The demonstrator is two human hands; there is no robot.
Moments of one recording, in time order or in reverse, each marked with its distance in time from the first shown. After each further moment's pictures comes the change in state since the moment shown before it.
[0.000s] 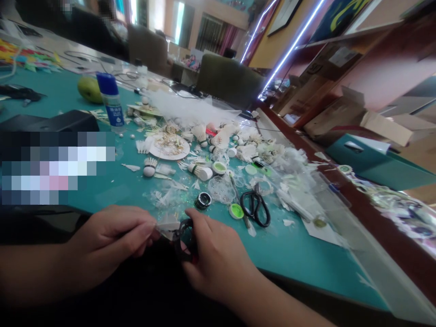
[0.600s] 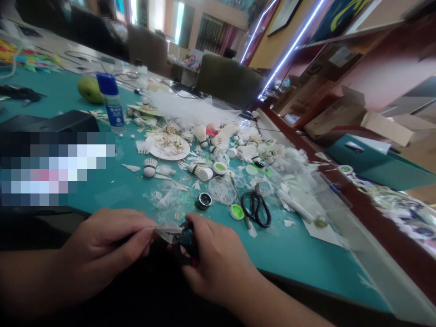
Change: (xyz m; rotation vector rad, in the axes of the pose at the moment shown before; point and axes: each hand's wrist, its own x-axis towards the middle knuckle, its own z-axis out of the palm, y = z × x) left_hand -0.003 0.006 0.001 0.081 0.030 0.046; right_hand -0.002 -0.001 -0.001 0.016 0.019 -0.017
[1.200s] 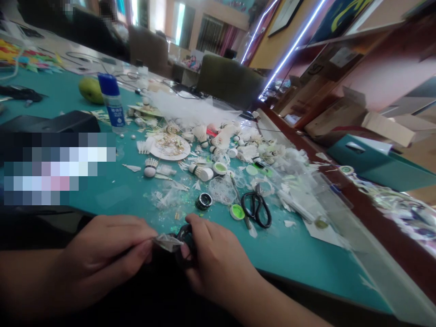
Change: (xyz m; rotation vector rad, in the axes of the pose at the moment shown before) left_hand -0.004 -0.001 0.001 -0.018 -0.052 0.132; right_hand 0.002 -0.002 0.000 -0.107 0.076 -0.079
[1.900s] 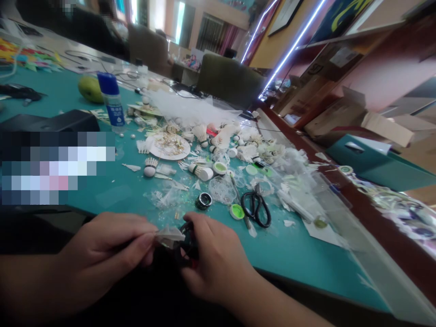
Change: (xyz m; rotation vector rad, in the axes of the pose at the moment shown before) left_hand 0.003 0.008 0.001 -0.058 0.032 -0.164; right_hand -0.002 0.003 0.003 0.117 0.007 0.031
